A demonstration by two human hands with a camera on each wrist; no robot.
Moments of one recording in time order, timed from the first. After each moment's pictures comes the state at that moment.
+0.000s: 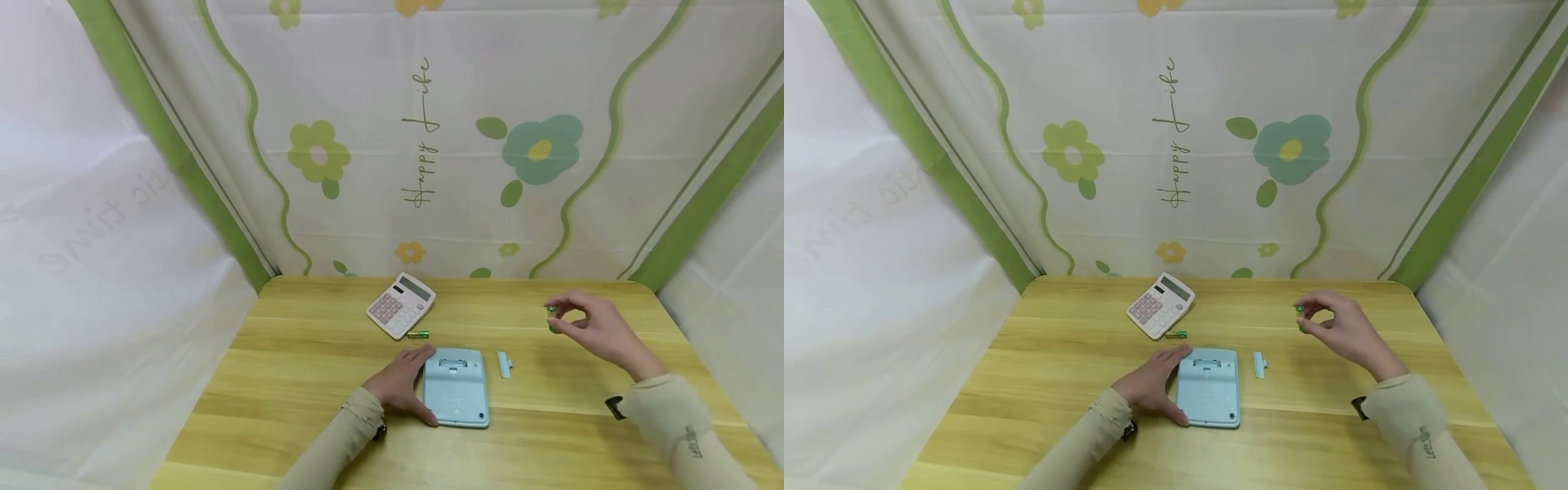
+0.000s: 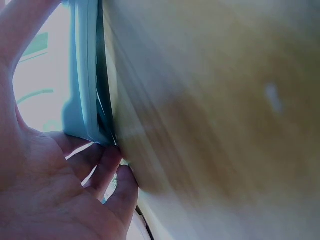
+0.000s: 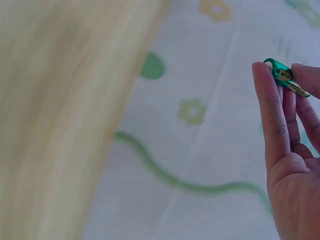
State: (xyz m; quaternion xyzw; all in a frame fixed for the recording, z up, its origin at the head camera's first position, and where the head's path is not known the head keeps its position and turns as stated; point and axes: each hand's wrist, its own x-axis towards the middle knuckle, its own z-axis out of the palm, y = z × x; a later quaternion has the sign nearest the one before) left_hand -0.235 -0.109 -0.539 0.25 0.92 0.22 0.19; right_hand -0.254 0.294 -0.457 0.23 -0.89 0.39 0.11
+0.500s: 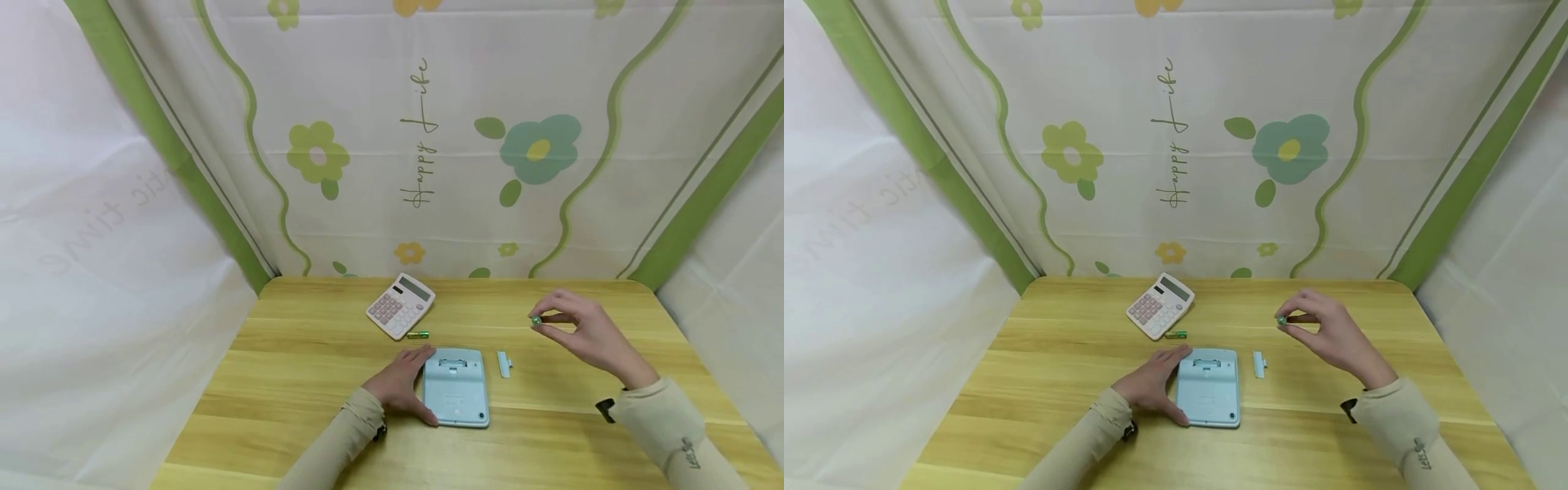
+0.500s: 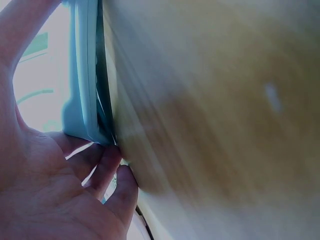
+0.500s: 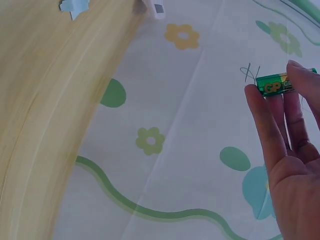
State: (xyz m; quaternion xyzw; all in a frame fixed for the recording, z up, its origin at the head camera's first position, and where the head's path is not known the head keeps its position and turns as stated) left_hand -0.234 -0.109 -0.537 0.25 0.92 0.22 0.19; right_hand -0.239 0.261 -0.438 0.34 -0.83 0.40 0.17
